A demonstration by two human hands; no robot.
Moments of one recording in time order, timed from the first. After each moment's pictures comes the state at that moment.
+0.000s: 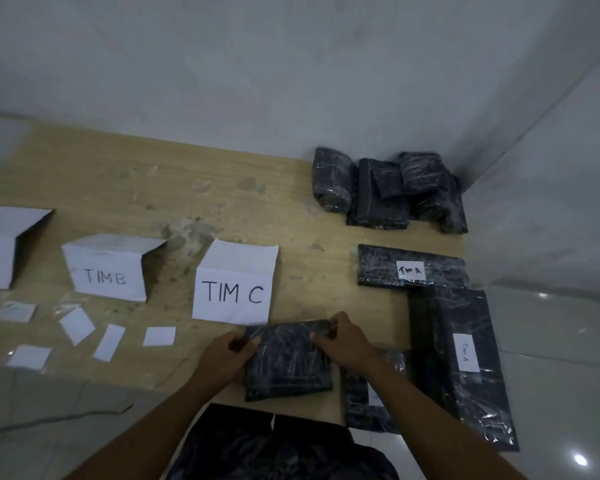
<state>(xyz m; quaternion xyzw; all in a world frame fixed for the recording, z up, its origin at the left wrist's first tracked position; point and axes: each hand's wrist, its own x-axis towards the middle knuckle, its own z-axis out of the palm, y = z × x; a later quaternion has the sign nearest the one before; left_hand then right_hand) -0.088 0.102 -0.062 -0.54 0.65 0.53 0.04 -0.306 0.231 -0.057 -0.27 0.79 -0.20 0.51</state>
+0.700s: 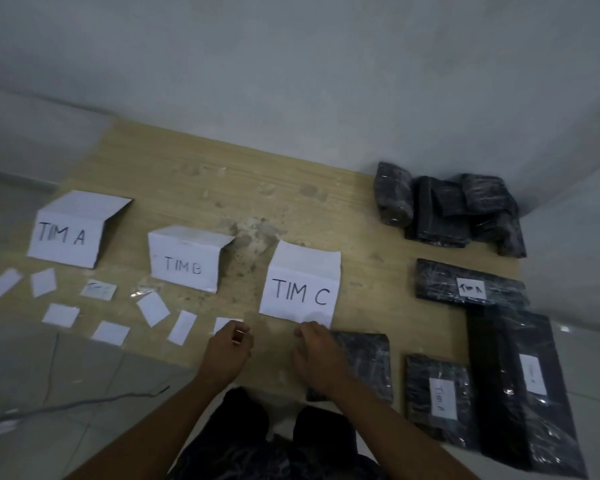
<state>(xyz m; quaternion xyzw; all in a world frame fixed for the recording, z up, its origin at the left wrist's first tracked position) 0.009 0.046 -0.052 -0.58 0.63 0.51 -0.07 -0.156 0.156 -0.052 -0.54 0.76 -0.23 0.27</state>
